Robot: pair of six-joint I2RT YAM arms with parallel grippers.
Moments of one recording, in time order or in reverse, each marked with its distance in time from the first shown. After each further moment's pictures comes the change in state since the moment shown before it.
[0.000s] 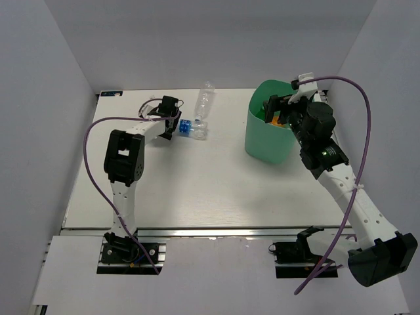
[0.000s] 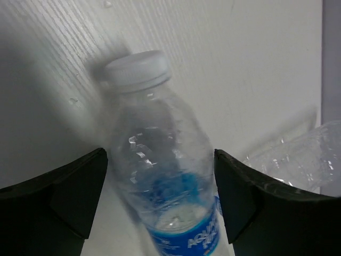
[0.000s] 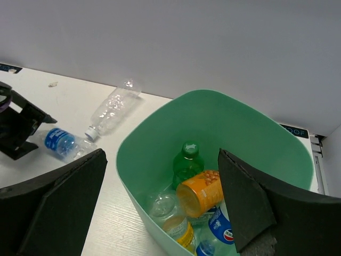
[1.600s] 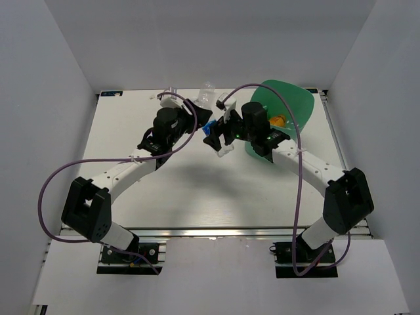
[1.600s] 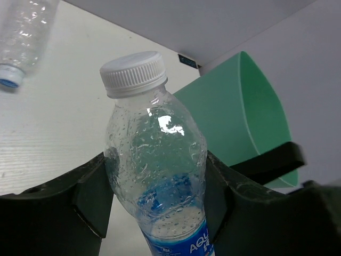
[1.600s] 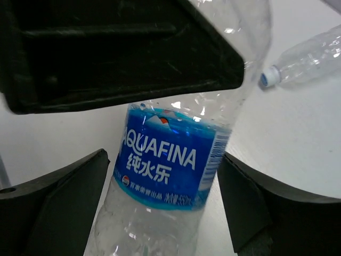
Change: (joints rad) left arm -0.249 -0.691 -0.561 0.635 0.372 0.554; right arm 0.259 0.447 0.102 -0.001 -0.459 -0.010
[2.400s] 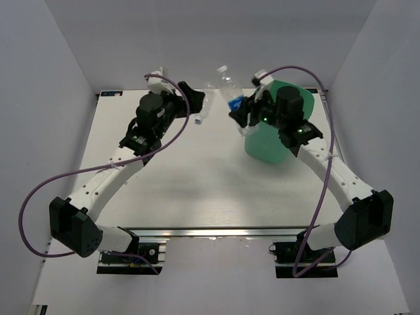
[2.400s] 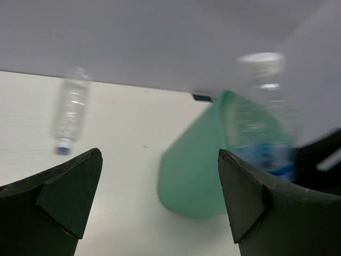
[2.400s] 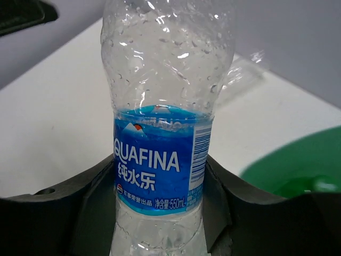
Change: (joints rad) left arm 0.000 -0.128 0.191 -0.192 -0.076 0.281; right arm -0.169 -0.154 0.057 -0.074 -0.010 0.071
